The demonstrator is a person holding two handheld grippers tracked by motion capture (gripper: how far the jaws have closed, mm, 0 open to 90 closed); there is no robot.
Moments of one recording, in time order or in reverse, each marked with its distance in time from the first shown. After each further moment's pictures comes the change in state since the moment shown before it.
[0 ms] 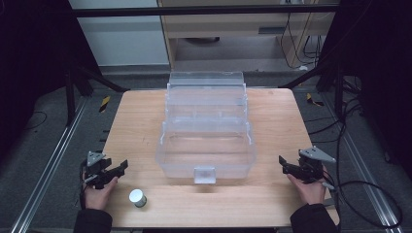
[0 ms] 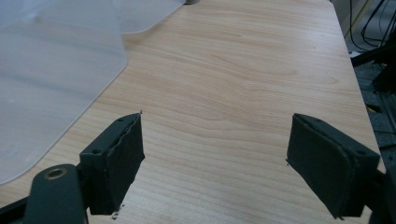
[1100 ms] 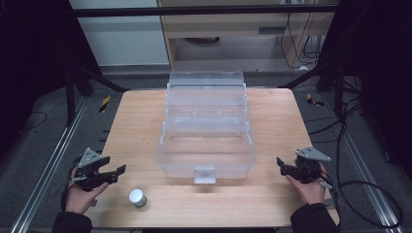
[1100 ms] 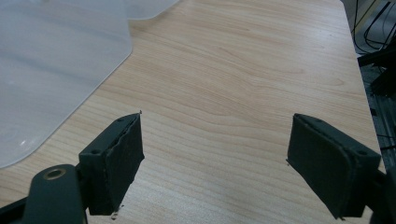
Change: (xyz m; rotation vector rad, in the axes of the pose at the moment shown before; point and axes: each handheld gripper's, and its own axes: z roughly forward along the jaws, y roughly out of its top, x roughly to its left) left arm -0.001 0.027 -0.043 0.045 -0.171 0.278; right arm 0.006 0.003 0.001 0.045 0.003 -0.057
